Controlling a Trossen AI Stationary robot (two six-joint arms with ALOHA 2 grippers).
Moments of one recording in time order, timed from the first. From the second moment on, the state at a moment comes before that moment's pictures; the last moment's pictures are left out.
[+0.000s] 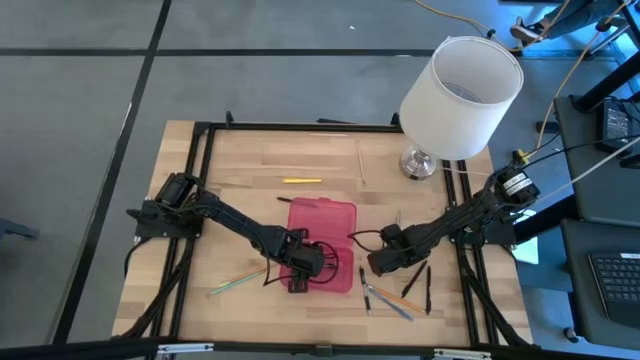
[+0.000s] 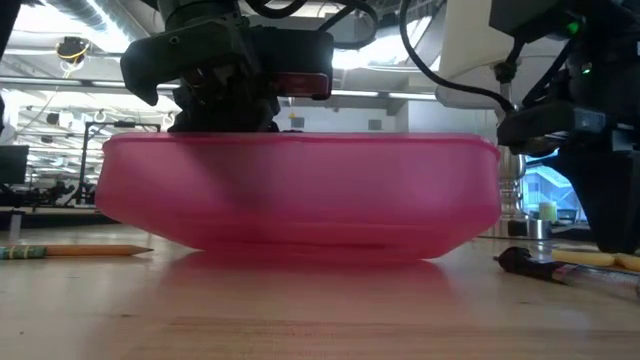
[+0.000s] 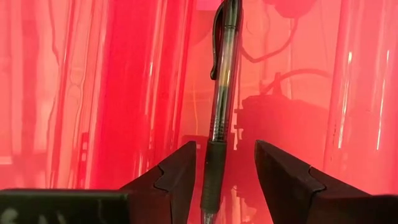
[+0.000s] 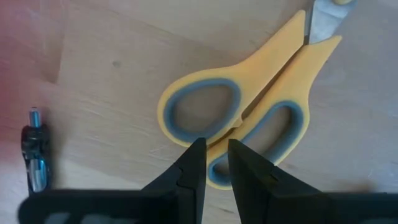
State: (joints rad) left arm -0.35 1.94 1.28 -0.53 -0.12 -0.38; right arm 0.46 1.68 0.93 -0.78 0.01 1.69
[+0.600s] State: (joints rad) left arm -0.35 1.94 1.28 -0.53 -0.12 -0.36; right arm 0.46 1.67 0.95 -0.78 0.00 1.67
